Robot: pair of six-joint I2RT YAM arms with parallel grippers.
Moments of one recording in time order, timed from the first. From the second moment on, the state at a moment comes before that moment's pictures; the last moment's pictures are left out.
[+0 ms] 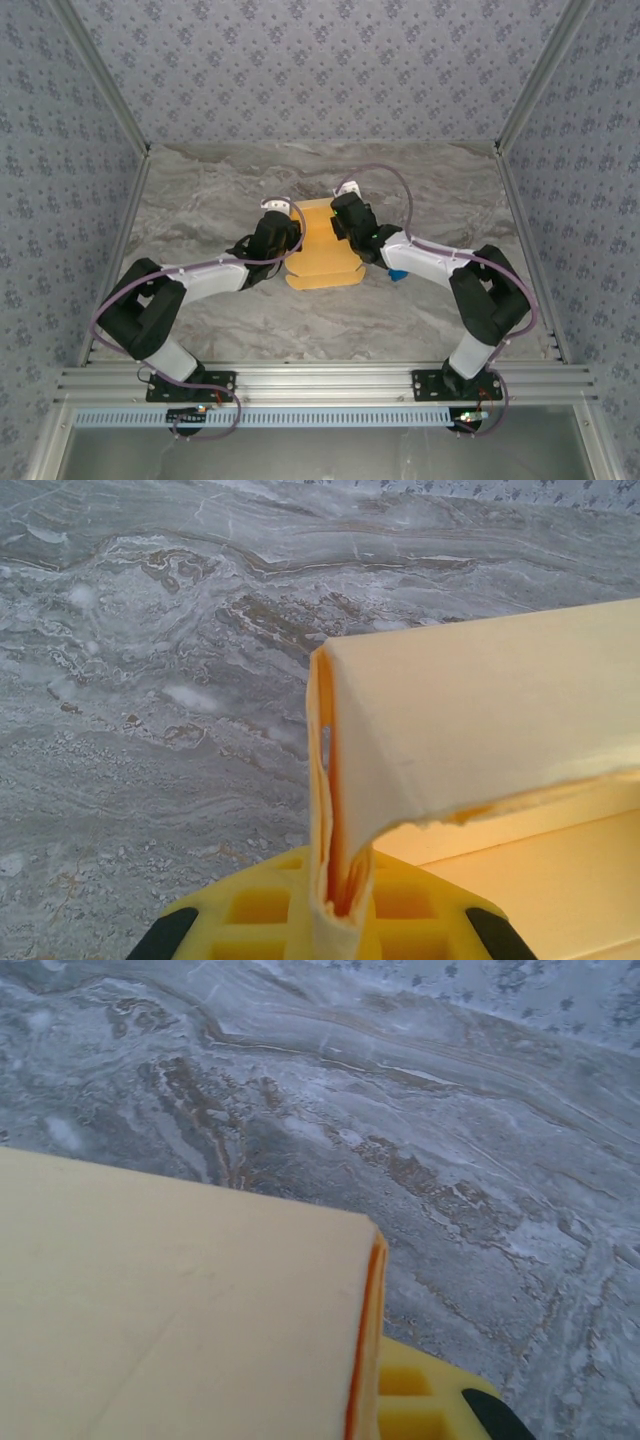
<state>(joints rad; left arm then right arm) -0.69 1.57 0.78 0.27 -0.31 -0.43 0.71 1.68 1.07 -0.05 0.49 0.17</state>
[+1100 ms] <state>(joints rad) -0.69 1.58 0.79 0.25 -0.33 -0.43 0.67 1.57 0.98 -0.12 0.15 0.16</state>
